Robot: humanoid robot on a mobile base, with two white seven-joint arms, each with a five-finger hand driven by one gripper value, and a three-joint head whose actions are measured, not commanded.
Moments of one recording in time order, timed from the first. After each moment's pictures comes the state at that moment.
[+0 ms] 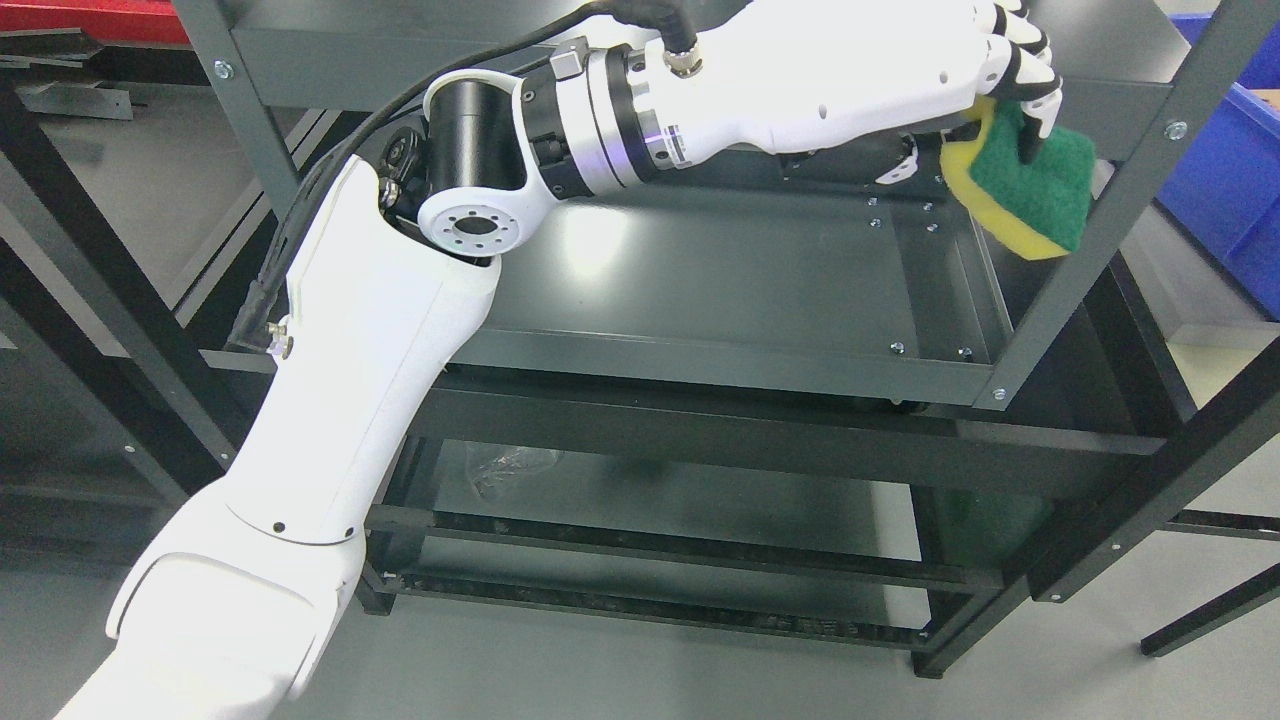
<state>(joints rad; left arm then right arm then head) -1.19 0.01 -0.43 -1.40 -0.58 -0.79 -0.45 -0.07 0.00 -0.21 0.00 -0.11 0.08 -0.07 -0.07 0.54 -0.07</state>
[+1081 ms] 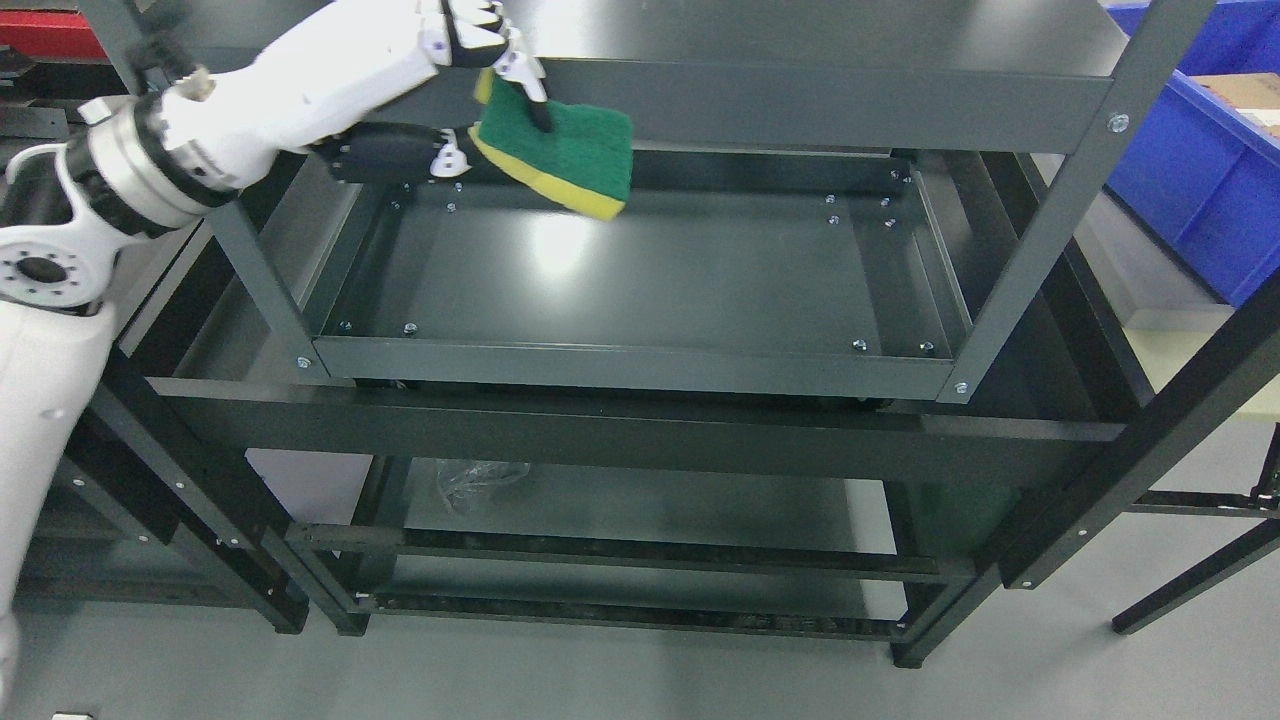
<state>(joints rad) -0.99 0.61 -0.30 -1.45 -0.05 -0.79 -0.48 -0.07 0.00 -0.21 0.00 -0.11 0.08 -0.07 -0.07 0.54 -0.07</state>
